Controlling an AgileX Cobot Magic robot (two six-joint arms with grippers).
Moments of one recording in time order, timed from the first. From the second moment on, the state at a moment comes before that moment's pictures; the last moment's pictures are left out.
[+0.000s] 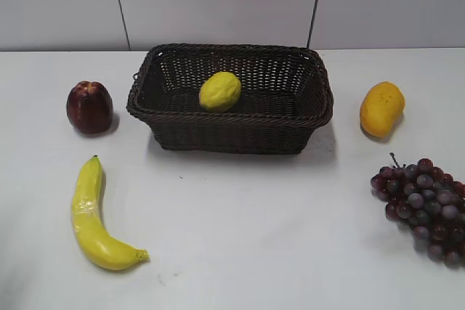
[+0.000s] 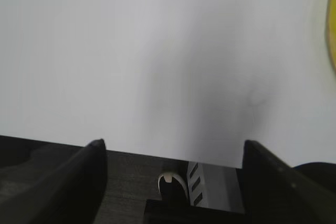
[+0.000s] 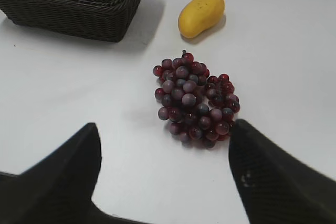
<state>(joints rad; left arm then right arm) 0.02 1.26 -0.92 -0.05 1.21 0.04 0.09 -0.01 -0.50 0.19 1.04 -0.10</state>
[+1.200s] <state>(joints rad) 0.02 0.58 -0.52 -0.05 0.97 0.04 0.09 -0.01 -0.50 0.19 1.04 -0.10</state>
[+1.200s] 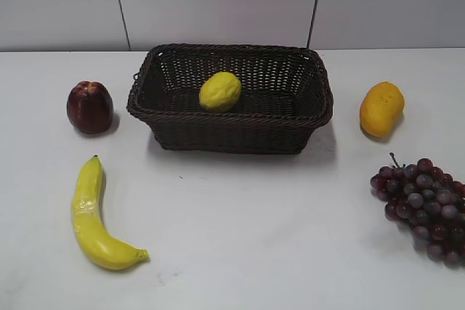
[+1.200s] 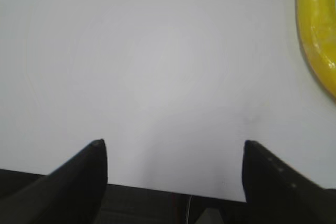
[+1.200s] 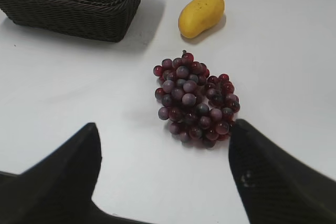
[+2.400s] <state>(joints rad) 0.02 0.13 -0.49 -0.05 1.08 0.04 0.09 -0.01 -0.50 0.19 1.04 -0.10</state>
